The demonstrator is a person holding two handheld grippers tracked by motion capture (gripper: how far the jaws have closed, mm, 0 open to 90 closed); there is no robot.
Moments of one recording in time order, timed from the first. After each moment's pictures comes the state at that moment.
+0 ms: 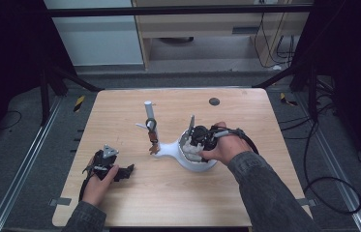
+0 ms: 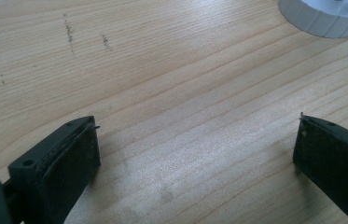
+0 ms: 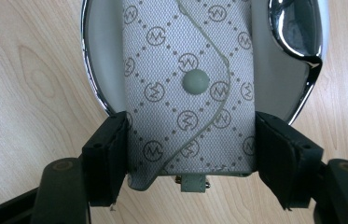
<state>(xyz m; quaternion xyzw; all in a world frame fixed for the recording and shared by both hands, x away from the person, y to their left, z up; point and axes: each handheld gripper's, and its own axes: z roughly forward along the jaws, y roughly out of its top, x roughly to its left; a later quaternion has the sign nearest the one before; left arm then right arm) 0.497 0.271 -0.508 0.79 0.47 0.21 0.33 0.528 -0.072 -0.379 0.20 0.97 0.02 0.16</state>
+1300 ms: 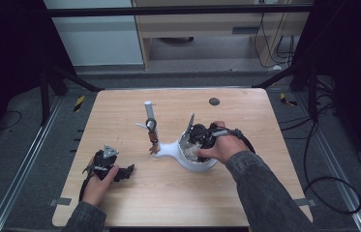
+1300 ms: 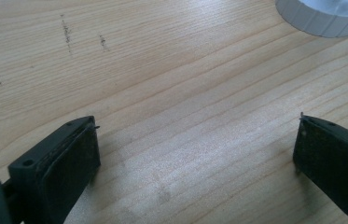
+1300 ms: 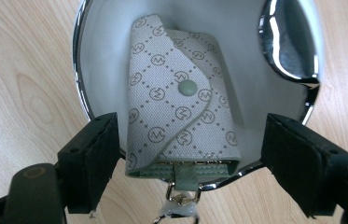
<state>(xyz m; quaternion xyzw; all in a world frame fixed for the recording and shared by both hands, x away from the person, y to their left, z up) 0.497 0.270 -0.508 0.80 0.47 0.21 0.33 0.534 -0.070 -0.383 0.22 0.96 0.06 0.16</state>
